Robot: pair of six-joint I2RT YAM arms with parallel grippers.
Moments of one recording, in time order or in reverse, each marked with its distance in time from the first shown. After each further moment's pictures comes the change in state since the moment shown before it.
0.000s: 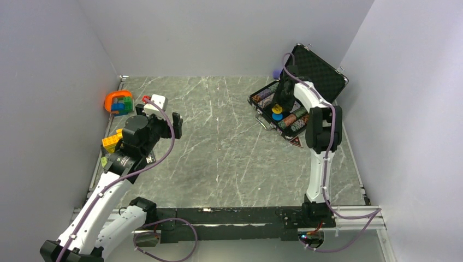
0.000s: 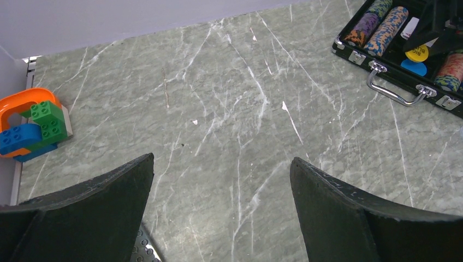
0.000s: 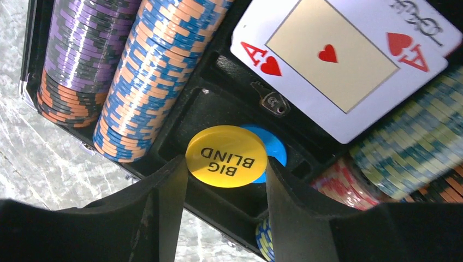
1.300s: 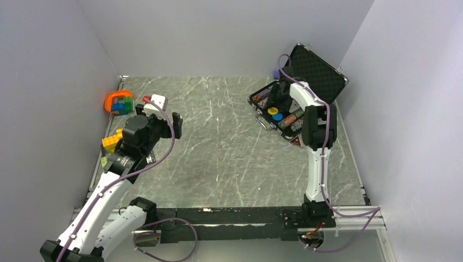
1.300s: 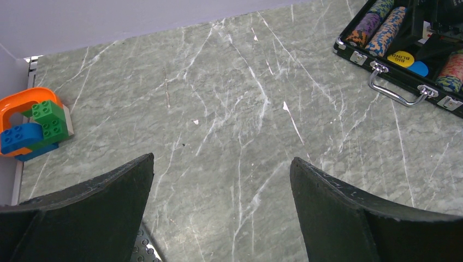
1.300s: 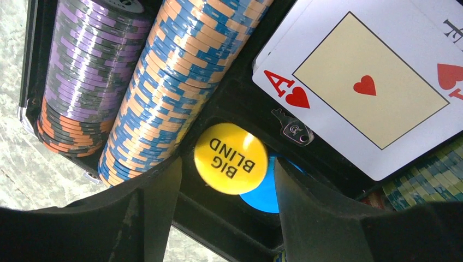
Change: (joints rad) left arm 0.000 0.002 0.000 0.000 -0.005 0.000; right arm 0.020 0.105 0.079 0.013 0.000 0.027
